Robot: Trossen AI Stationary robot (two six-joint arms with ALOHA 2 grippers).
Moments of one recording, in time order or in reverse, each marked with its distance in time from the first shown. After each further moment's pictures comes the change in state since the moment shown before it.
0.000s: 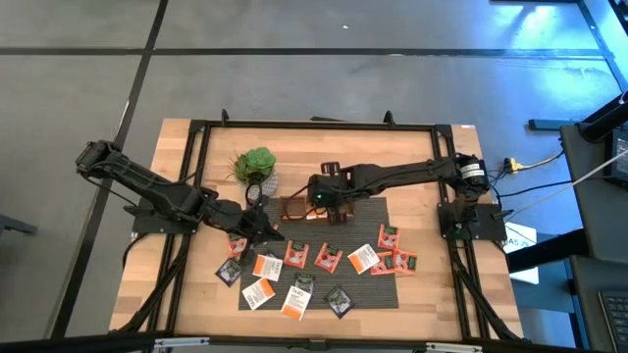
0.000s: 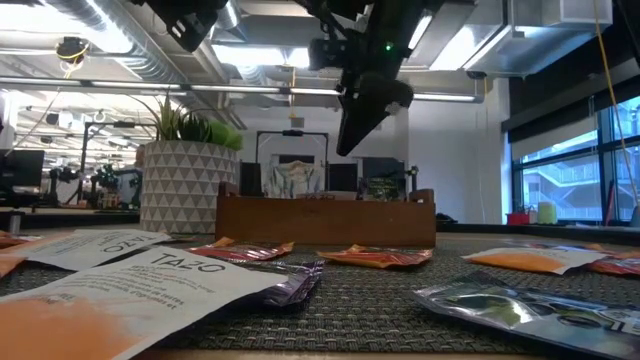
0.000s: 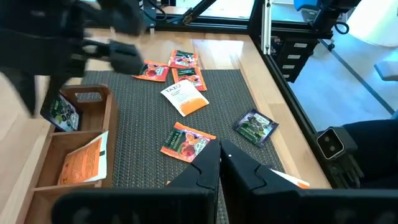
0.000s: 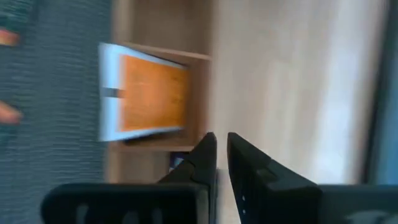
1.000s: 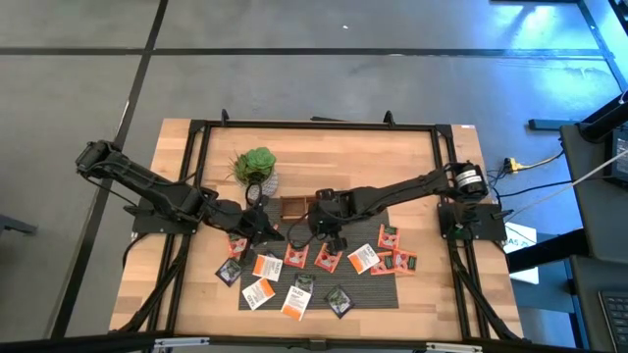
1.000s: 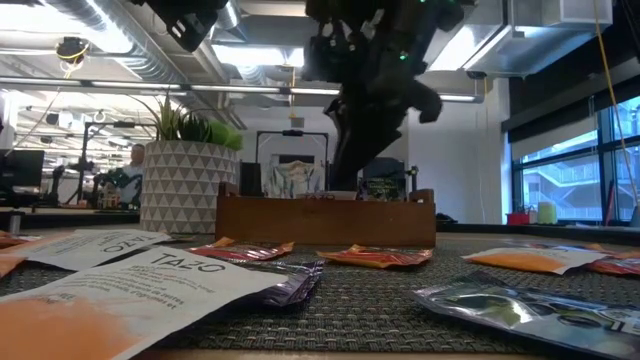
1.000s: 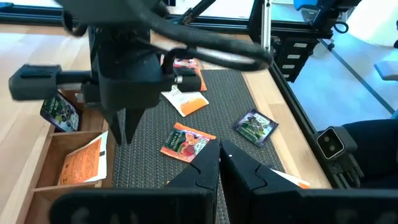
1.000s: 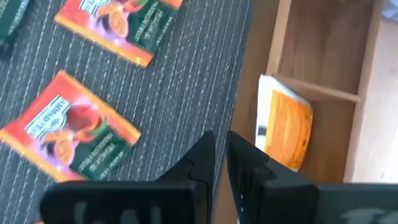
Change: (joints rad) left arm 0.000 0.000 0.000 0.000 0.001 0.003; right arm 0.109 0.035 -0.138 0.216 -0.126 0.038
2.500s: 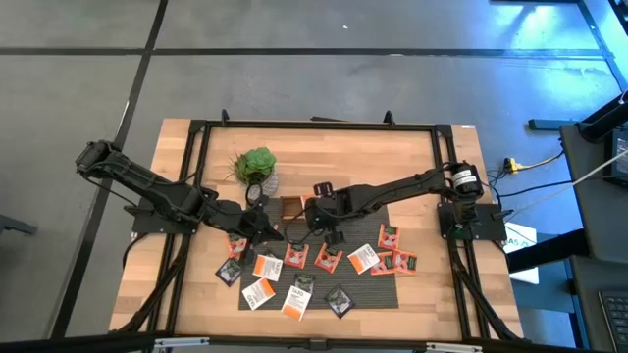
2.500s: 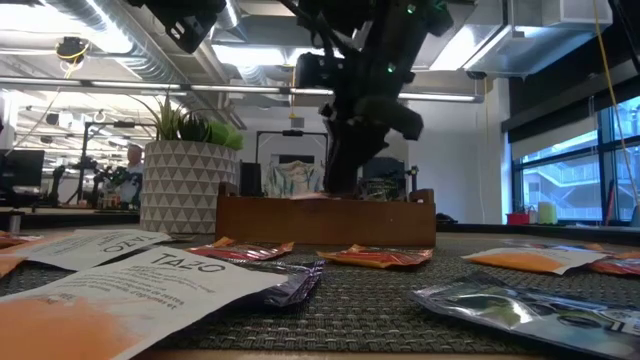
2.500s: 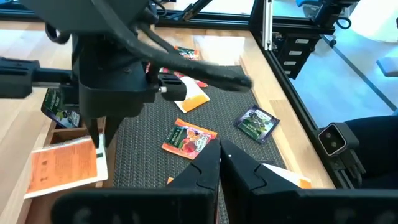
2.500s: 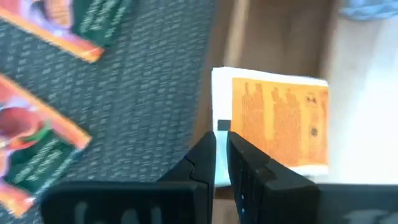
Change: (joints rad) left arm 0.000 0.000 0.000 -0.014 -0.001 0.000; right arm -0.018 0.030 0.047 -0.027 0.107 -0.045
